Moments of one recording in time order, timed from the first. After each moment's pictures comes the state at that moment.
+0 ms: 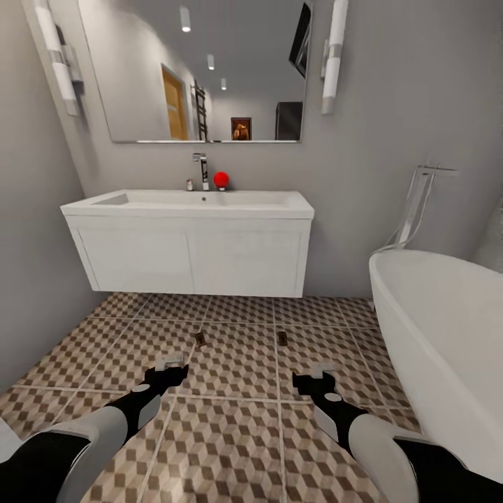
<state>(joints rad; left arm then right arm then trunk) -0.88 0.03 -0.16 -0.01 0.21 -0.21 -0.01 -0.86 0.09 -0.16 0.02 0.19 -0.25 -0.11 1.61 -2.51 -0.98</state>
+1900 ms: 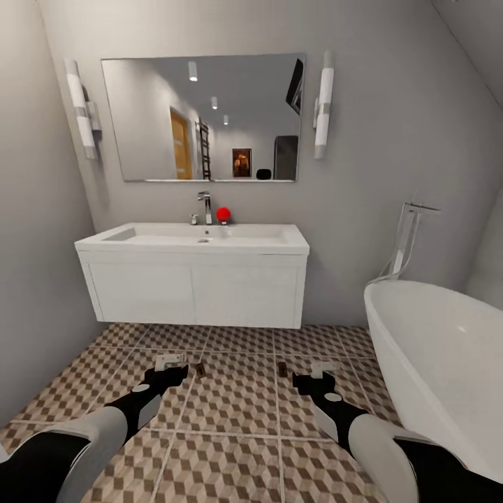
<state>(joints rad) -0.88 0.03 -0.16 -0.01 0.21 -0.20 -0.01 -0.86 0.09 -0.16 0.02 0.19 -0.25 -0.11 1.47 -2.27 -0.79</state>
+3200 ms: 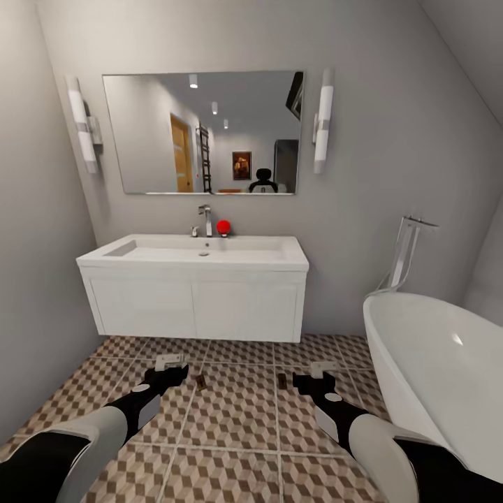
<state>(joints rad) -0.88 0.03 -0.16 -0.01 0.21 -0.20 -0.01 -0.86 0.09 -0.16 0.02 0.19 -0.25 -0.11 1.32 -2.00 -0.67</state>
